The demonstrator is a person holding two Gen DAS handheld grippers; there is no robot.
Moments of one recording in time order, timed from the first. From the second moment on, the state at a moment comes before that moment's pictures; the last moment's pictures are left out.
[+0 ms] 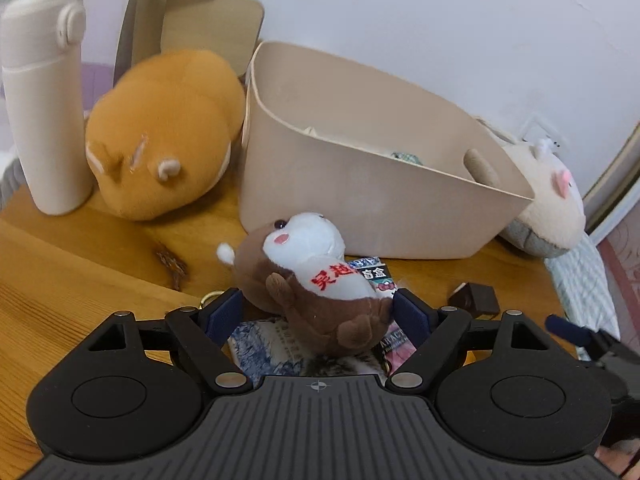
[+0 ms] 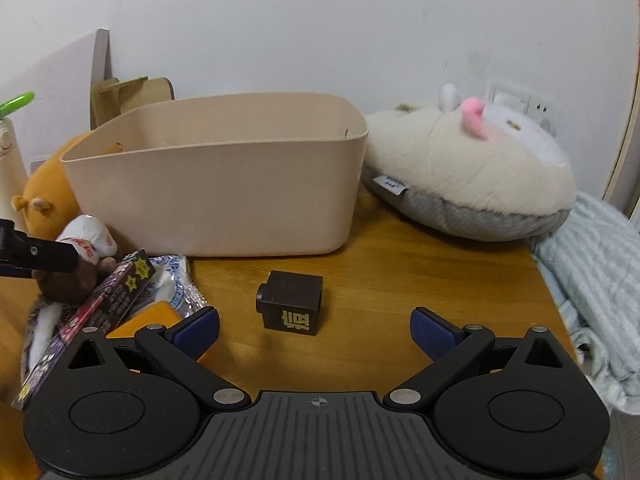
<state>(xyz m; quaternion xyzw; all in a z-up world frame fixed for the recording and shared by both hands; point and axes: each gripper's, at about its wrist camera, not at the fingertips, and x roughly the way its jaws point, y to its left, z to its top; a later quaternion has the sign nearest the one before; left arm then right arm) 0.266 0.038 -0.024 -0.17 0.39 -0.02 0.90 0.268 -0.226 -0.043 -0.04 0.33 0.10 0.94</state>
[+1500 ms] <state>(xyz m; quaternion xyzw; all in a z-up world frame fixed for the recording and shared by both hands) 0.254 0.061 -0.016 -0.20 0.32 0.02 0.92 0.282 -0.214 -0.026 0.00 0.31 0.14 0.94</state>
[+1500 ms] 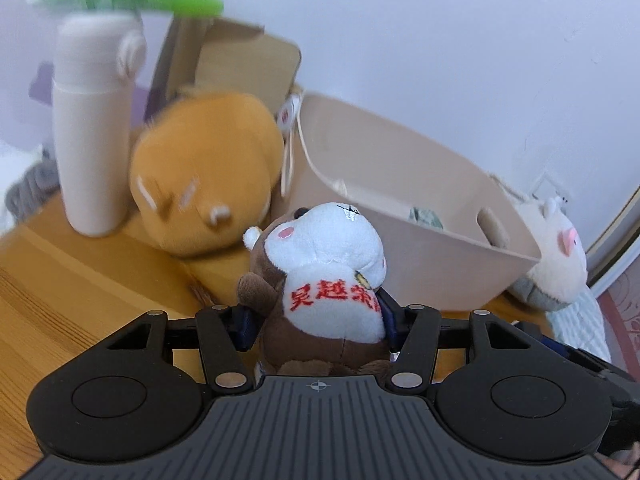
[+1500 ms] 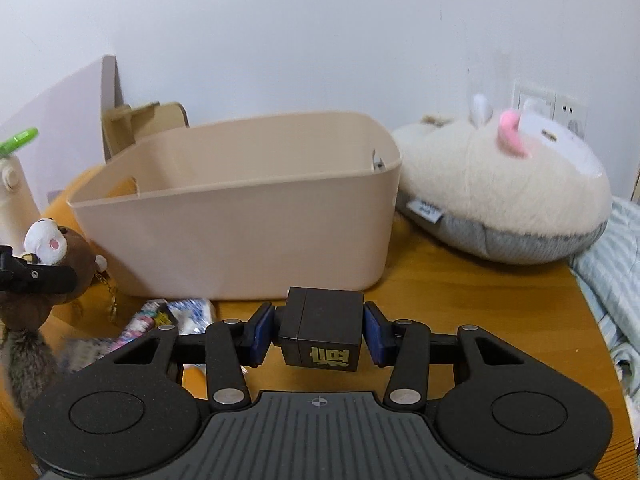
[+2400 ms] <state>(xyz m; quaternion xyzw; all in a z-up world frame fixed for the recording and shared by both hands) 0.261 0.029 0.090 -0.12 0.19 0.03 0.97 0.296 -0.204 0.062 0.00 0.25 0.17 0.95</state>
